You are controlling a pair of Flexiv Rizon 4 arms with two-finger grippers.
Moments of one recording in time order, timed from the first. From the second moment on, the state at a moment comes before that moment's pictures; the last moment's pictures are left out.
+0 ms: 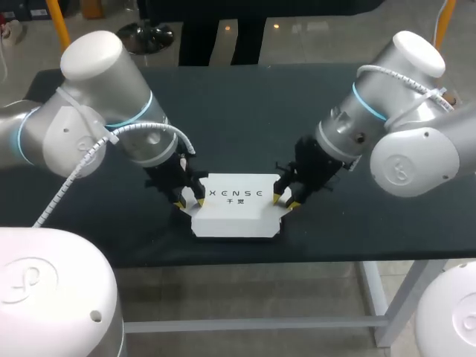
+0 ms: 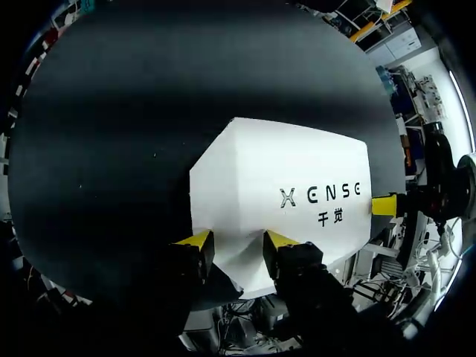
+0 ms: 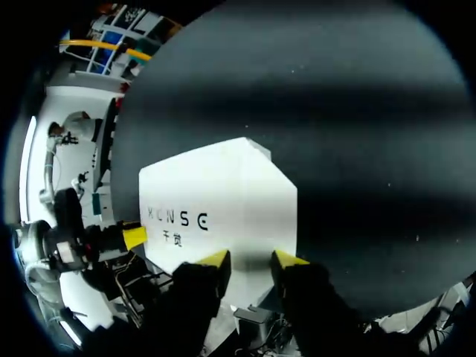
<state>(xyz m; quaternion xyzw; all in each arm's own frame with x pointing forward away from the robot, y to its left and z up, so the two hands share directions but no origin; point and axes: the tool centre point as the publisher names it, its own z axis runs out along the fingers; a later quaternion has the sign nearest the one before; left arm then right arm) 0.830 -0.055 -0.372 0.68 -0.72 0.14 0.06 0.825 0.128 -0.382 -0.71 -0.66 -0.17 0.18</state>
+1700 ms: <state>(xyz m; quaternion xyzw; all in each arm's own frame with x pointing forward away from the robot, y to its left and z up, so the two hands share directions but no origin) 0.832 -0.054 -0.377 0.67 -0.72 0.16 0.09 0.830 0.135 -0.388 -0.72 -0.64 -0.20 0.20</state>
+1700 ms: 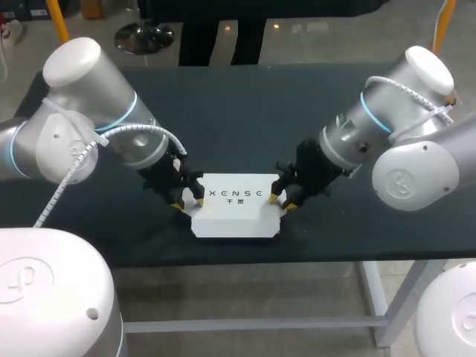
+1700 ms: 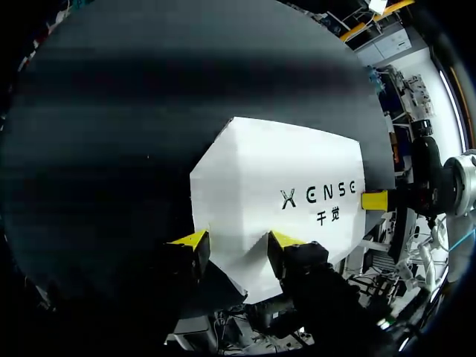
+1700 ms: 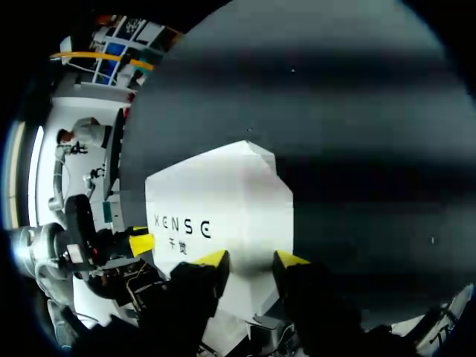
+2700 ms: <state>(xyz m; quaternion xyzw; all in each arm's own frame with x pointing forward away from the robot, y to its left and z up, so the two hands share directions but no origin) 0.831 -0.055 -0.376 0.66 -0.73 0.17 0.10 0.832 0.137 -0.386 -0.71 -0.64 -0.21 0.19</state>
